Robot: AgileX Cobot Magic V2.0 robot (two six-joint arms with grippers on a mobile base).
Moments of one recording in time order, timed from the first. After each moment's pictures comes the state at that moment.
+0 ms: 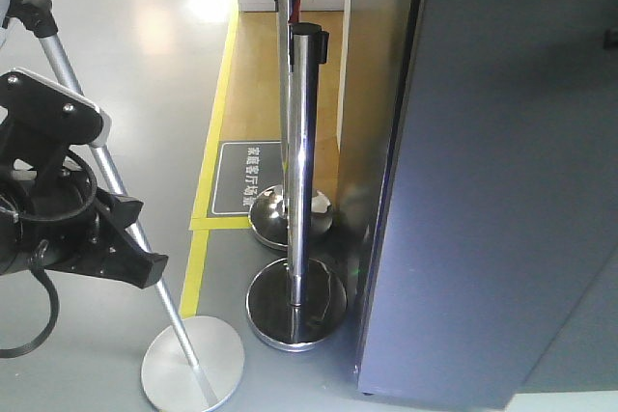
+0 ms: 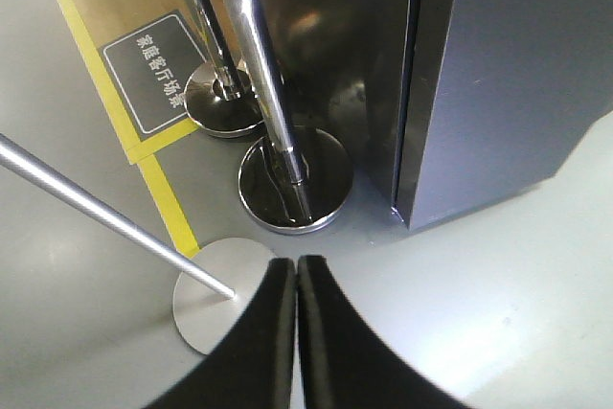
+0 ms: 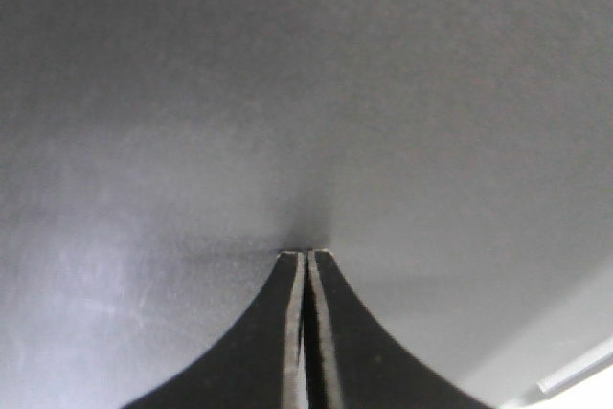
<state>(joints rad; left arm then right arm) -0.61 1.11 -0.91 0.32 0.65 -0.33 -0.20 1.70 -1.46 -0.41 0.36 0.30</state>
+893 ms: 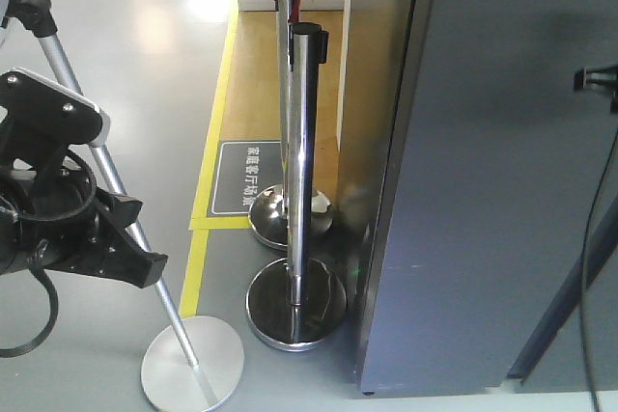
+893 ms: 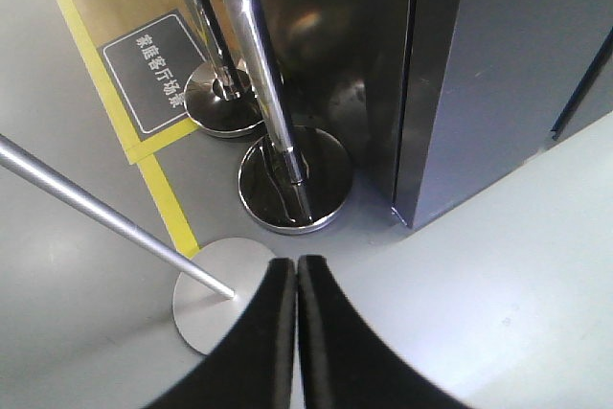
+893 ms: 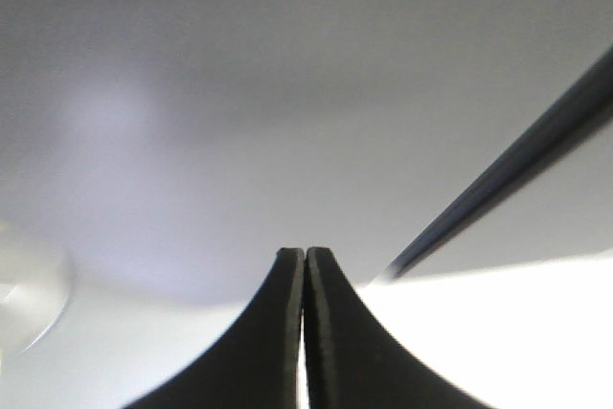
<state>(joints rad) -0.61 1.11 -0.91 0.32 0.65 -0.33 -0.20 1.63 -1.41 0.09 0.71 -0.11</state>
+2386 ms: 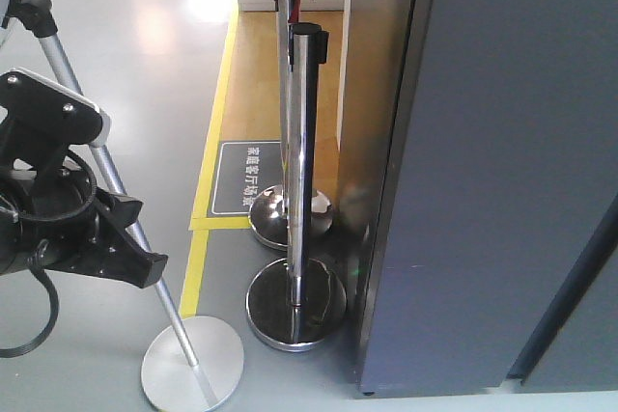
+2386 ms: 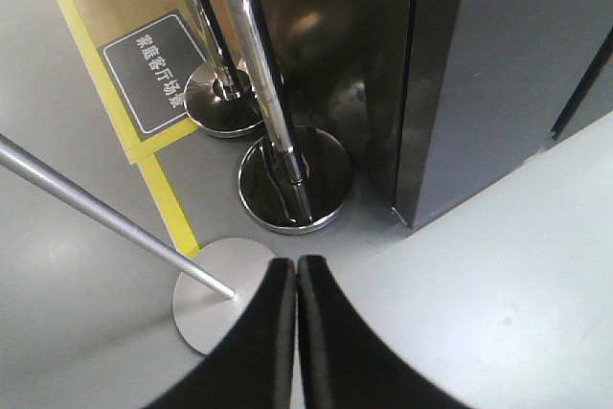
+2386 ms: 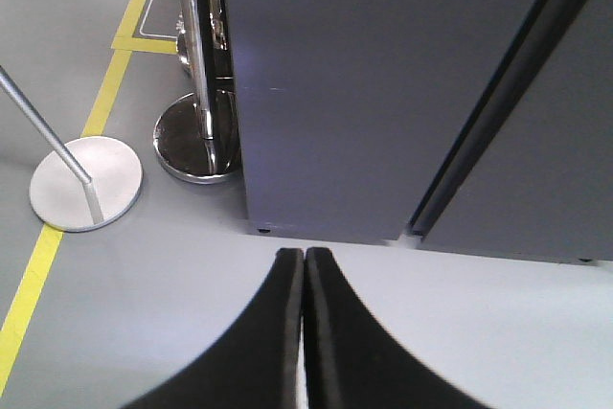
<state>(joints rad) -0.61 1.11 -0.91 0.32 0.65 -0.33 0.04 0.23 -0.69 0.01 1.22 -0.06</state>
